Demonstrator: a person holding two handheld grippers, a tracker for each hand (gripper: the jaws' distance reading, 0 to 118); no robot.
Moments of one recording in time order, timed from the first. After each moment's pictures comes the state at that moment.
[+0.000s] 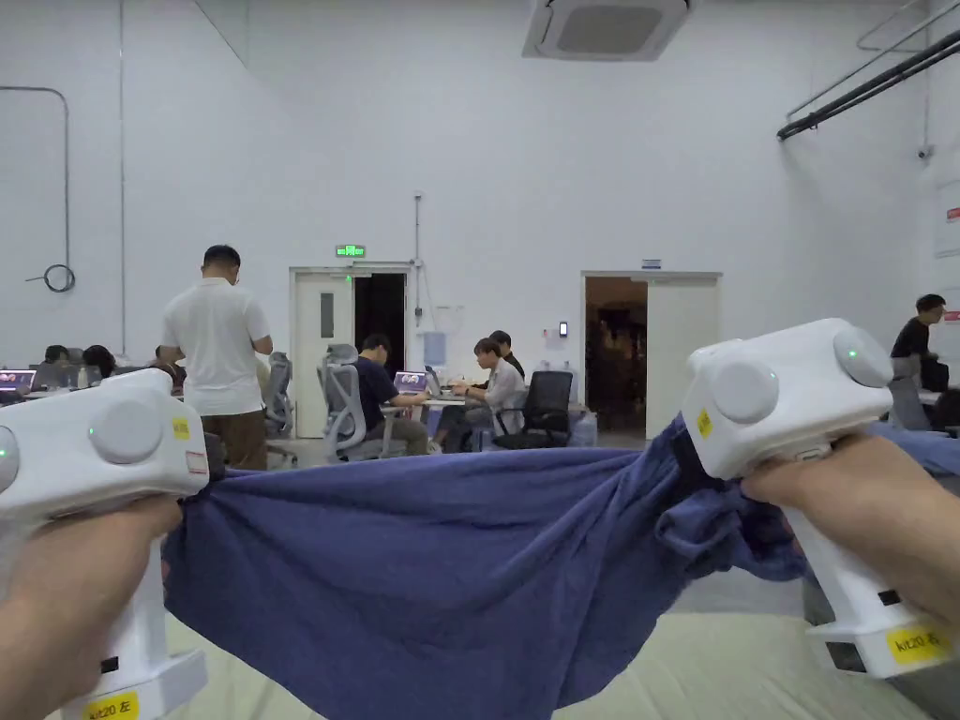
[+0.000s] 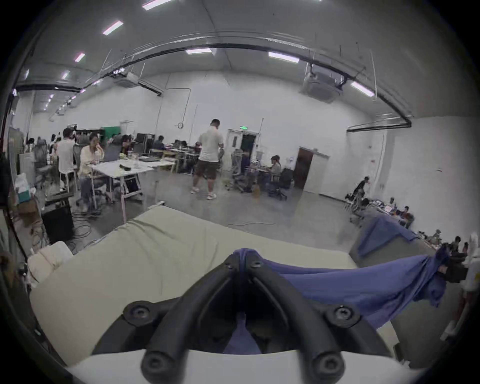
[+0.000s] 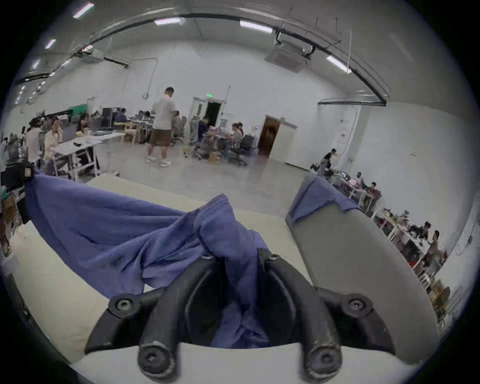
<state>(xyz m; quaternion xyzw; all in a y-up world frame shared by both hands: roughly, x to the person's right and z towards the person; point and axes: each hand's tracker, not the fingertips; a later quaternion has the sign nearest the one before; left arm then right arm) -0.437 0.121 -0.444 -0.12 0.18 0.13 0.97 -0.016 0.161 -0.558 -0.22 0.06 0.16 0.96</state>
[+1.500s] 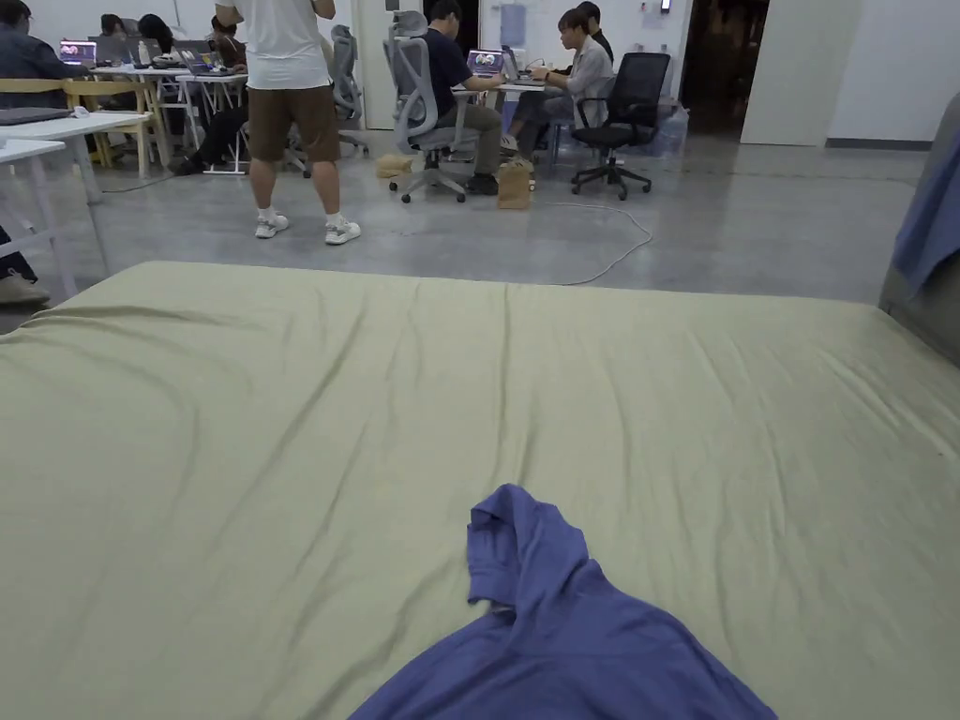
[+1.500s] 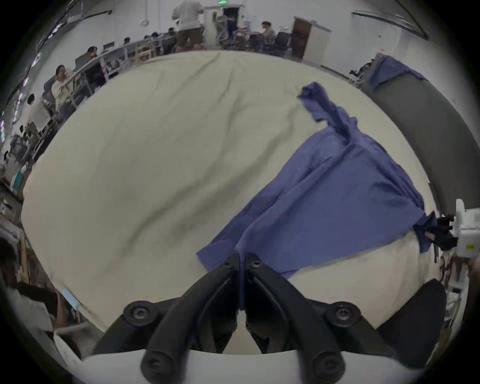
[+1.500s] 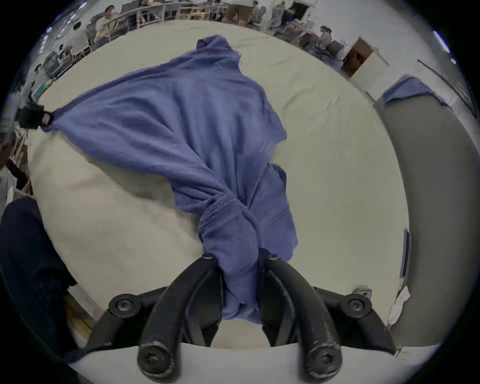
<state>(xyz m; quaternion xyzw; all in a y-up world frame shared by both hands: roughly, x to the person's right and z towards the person) -0.375 -0.328 -0.194 -0.51 0.11 0.13 0.84 0.077 -0.311 -0.325 -0.52 0.20 0.29 0.78</state>
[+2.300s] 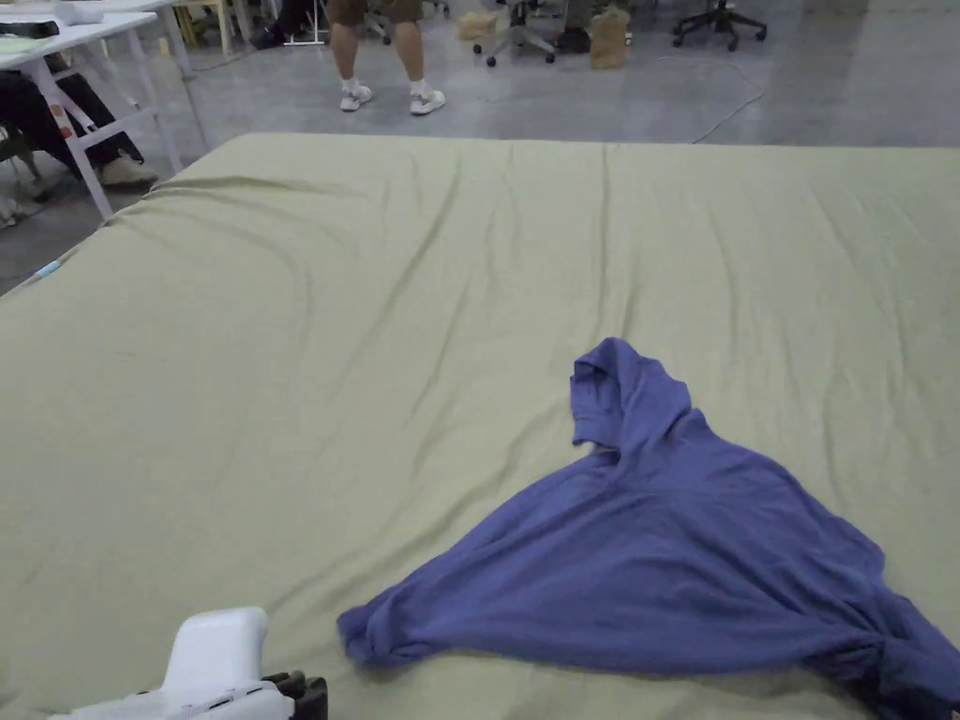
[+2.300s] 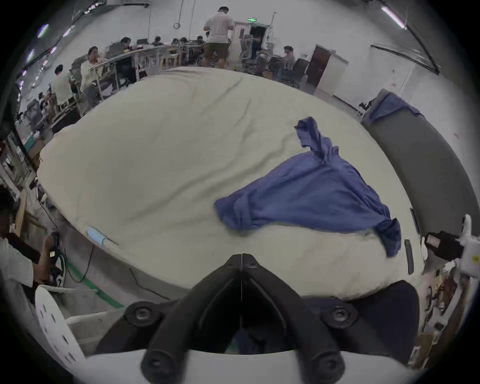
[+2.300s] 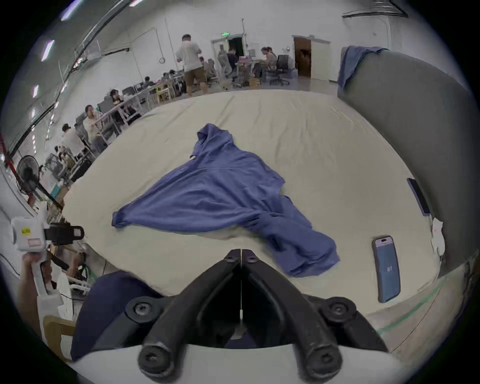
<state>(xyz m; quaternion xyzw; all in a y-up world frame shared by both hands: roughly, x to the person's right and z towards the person) -0.345 -0.256 -0.076 -0.44 0.14 0.18 0.87 0.085 -0.213 -0.208 -0.43 0.20 0.04 0.88</state>
